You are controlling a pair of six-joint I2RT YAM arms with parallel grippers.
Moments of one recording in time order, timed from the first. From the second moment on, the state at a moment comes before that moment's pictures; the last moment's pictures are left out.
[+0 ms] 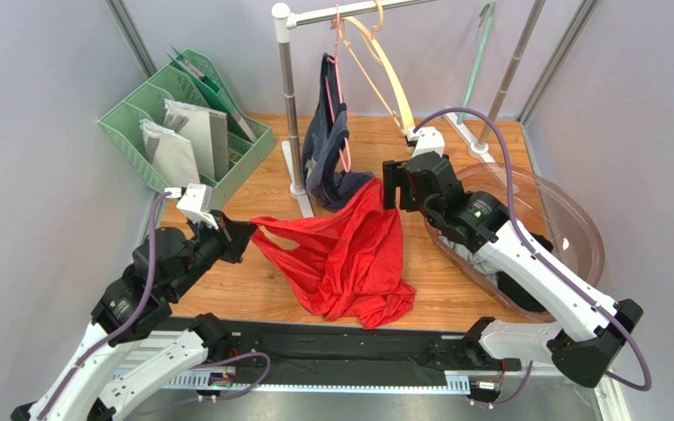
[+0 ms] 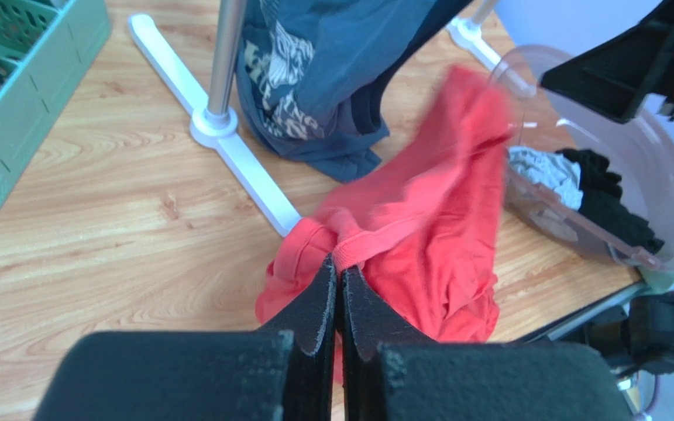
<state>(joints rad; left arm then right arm) -0.71 0.51 0.98 -0.69 -0.20 -0.41 0.76 1.20 1.32 -0.70 0.47 0.36</state>
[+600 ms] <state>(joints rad) -0.71 0.65 0.85 -0.63 -0.15 -0.41 1.04 1.16 0.83 -0.39 0.02 0.70</state>
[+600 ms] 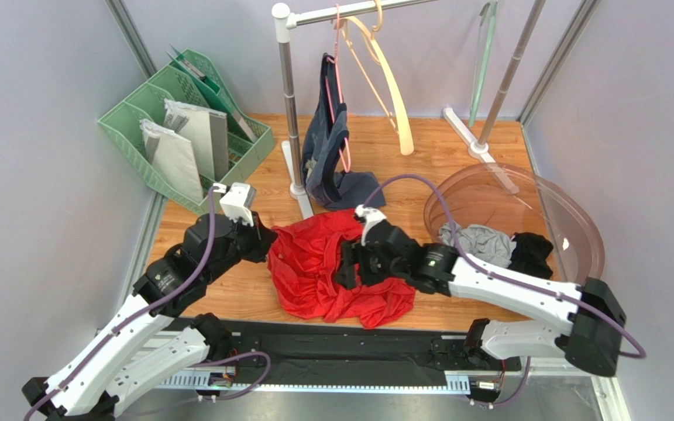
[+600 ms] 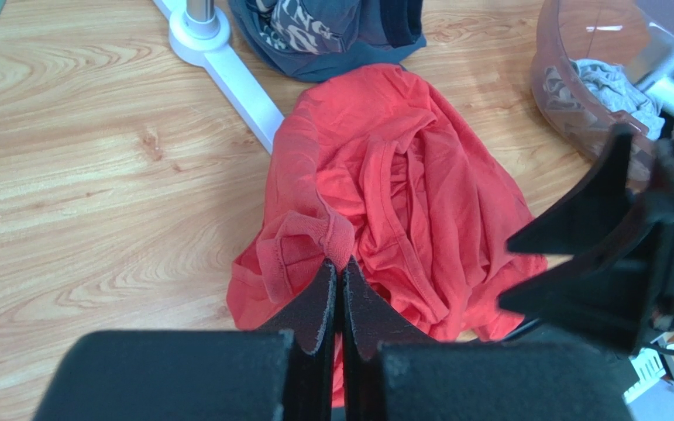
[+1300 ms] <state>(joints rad) -0.71 0.61 0.83 -0.65 -0.20 -0.41 1.17 1.57 1.01 -0.35 0.19 0.74</state>
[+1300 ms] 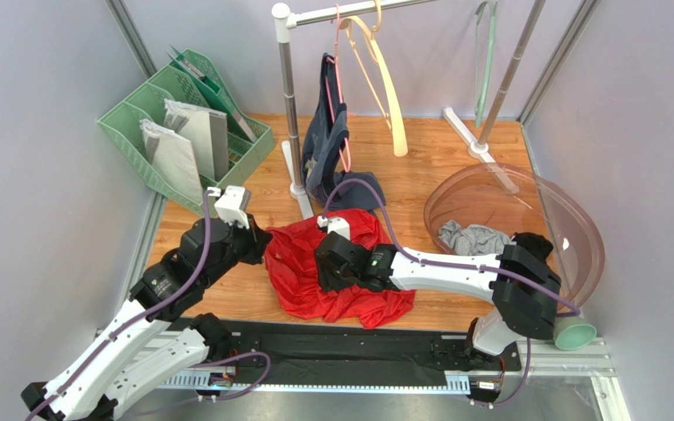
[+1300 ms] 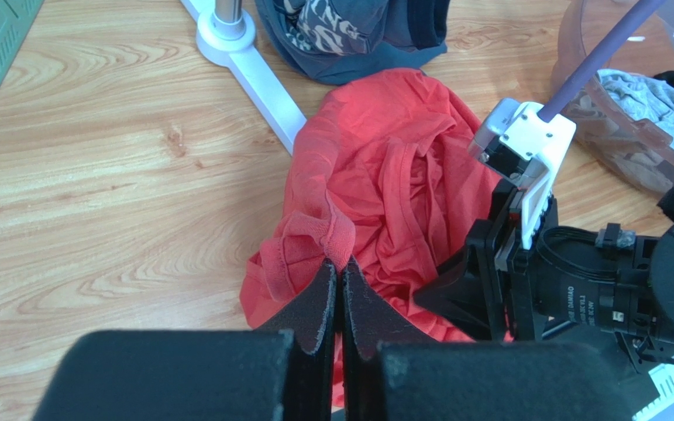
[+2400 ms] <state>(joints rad) -0.61 0.86 0.69 -0.62 -0.20 -0.47 1.14 0.88 0.77 -0.88 0.59 0.90</state>
